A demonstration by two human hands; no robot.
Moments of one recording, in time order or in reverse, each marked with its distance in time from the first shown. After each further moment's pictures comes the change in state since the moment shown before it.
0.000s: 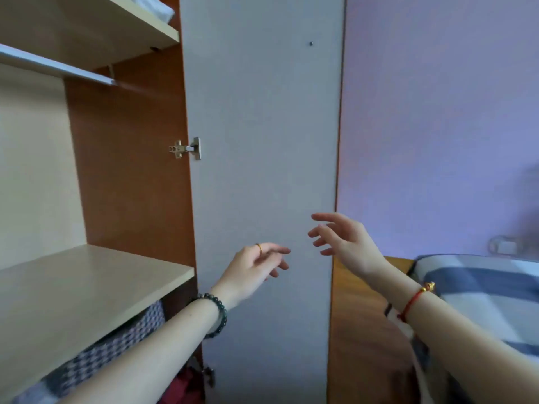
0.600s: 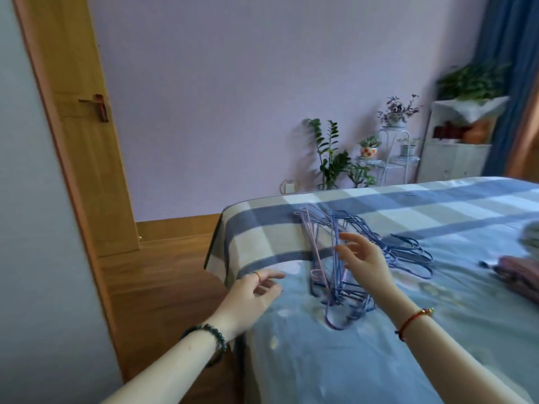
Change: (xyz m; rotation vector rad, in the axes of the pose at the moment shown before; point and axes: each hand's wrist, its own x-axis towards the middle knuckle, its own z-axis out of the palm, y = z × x) left_hand -0.015 0.043 0.339 -0.150 -0.649 0.147; right_hand -0.220 0.115 -0.293 -0.363 0.762 0.416
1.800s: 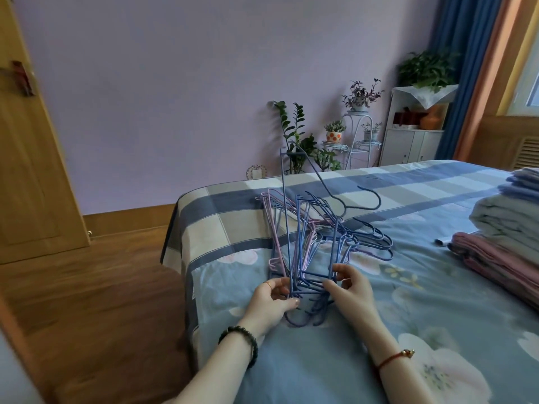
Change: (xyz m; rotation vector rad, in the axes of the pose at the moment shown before) left_hand 0.061 -0.021 0.129 -0.512 -0.037 -0.250; right_hand -0.018 0.098 -0.027 -0.110 0.182 0.161
